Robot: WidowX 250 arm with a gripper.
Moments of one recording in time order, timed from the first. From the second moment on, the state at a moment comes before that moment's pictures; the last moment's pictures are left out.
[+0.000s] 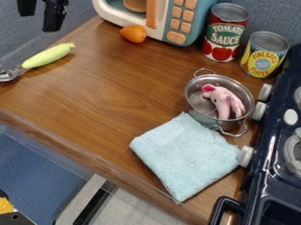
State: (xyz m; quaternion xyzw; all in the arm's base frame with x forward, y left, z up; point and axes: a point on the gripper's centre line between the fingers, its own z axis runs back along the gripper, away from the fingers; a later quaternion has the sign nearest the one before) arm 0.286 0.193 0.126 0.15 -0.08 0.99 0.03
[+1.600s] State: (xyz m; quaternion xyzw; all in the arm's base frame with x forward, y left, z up) arm 0.268 -0.021 0.118 0.10 -0.08 0.80 0.58
